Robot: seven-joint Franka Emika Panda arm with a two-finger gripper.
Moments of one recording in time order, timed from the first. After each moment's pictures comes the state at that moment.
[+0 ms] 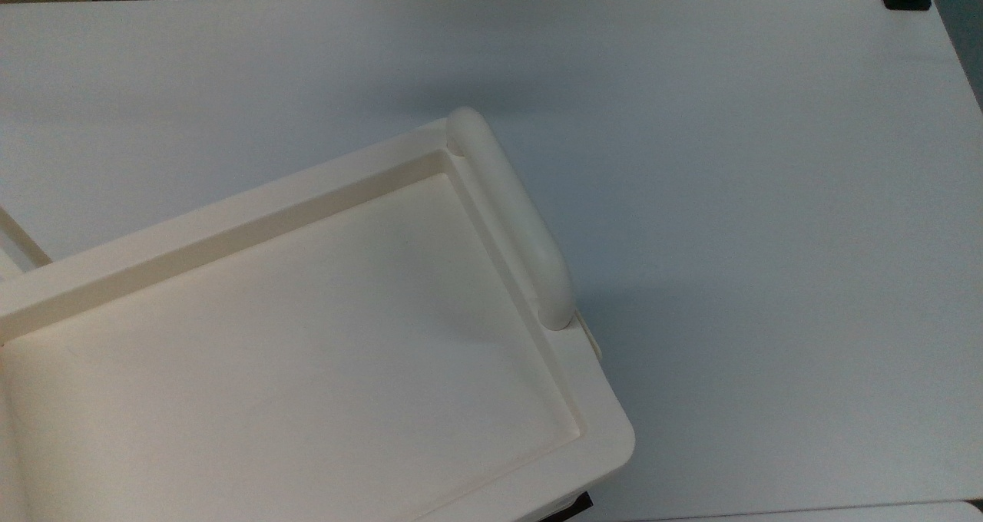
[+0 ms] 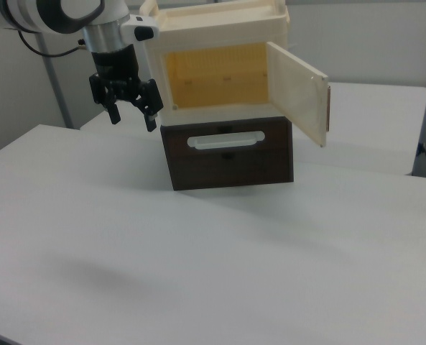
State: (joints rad) arm -0.02 0.00 -0.05 -1.56 0.01 1.60 -0.08
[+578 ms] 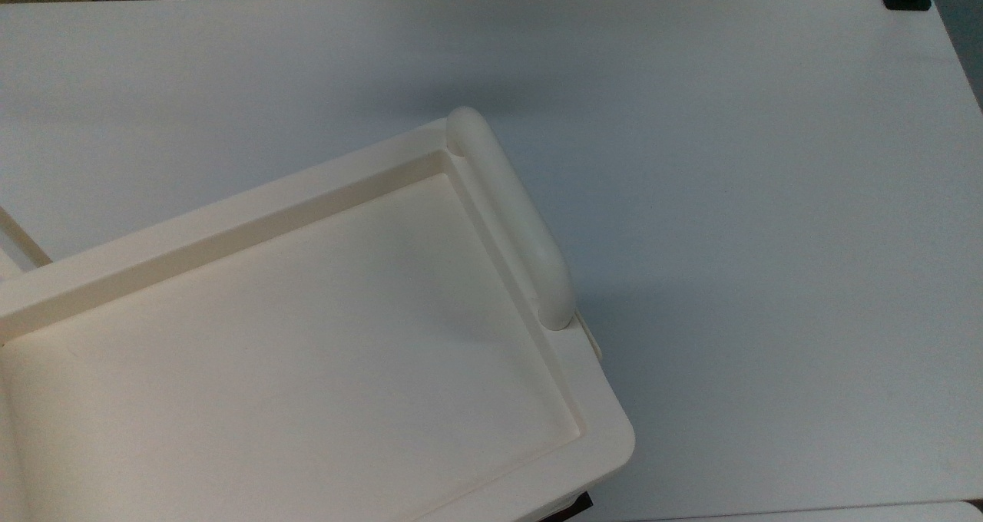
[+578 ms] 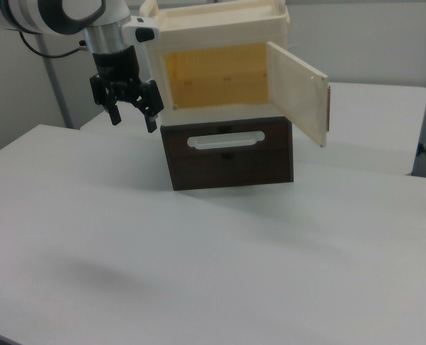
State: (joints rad) arm -0.02 0.00 -0.05 -1.56 0.01 1.60 -0.08
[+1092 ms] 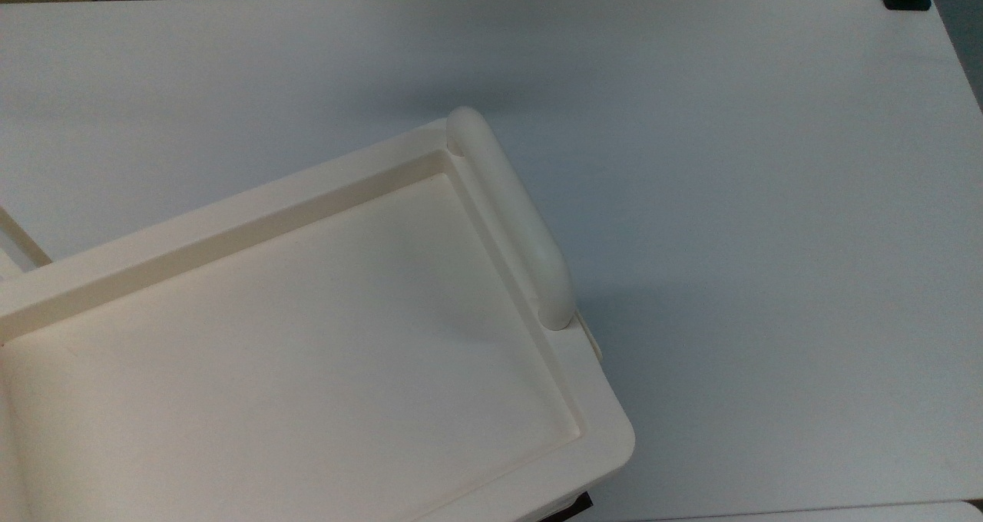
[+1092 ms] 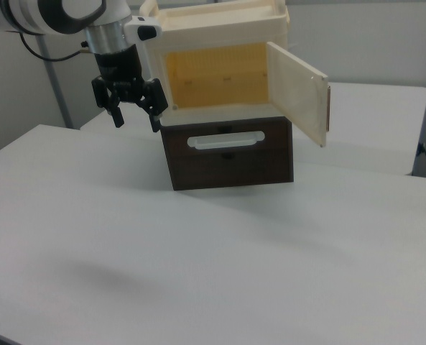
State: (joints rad) arm -0.02 0.00 -0.05 -1.56 -0.03 1.60 -0.14
